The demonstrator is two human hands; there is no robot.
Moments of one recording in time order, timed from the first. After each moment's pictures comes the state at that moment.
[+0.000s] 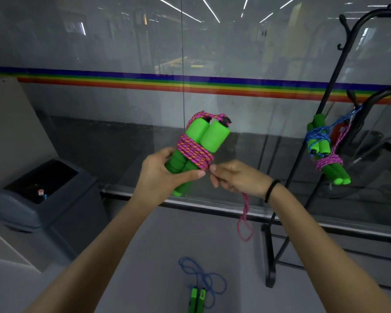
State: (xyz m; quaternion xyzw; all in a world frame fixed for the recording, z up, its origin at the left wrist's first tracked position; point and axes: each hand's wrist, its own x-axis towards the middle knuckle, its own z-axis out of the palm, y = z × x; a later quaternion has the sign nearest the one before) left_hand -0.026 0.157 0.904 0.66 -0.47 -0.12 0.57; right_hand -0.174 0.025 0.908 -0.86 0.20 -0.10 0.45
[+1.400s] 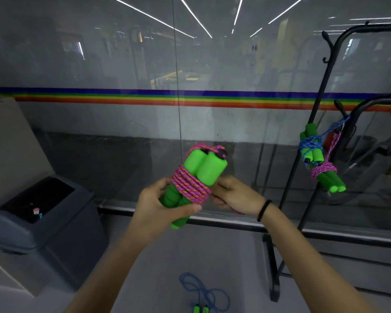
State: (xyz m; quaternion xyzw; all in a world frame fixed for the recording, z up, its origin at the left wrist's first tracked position) left_hand -0.035 0.172 0.883 0.61 -0.46 -0.20 0.61; right_hand -0.172 0.035 0.898 -0.82 0.17 -0.16 0.52
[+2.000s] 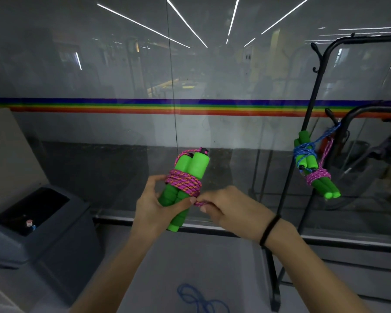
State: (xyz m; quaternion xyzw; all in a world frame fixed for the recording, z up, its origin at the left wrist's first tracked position) left_hand -0.036 0.154 0.889 0.70 -0.39 -0.14 0.58; right_hand -0.192 0.066 0.928 -0.96 0.15 -0.17 0.17
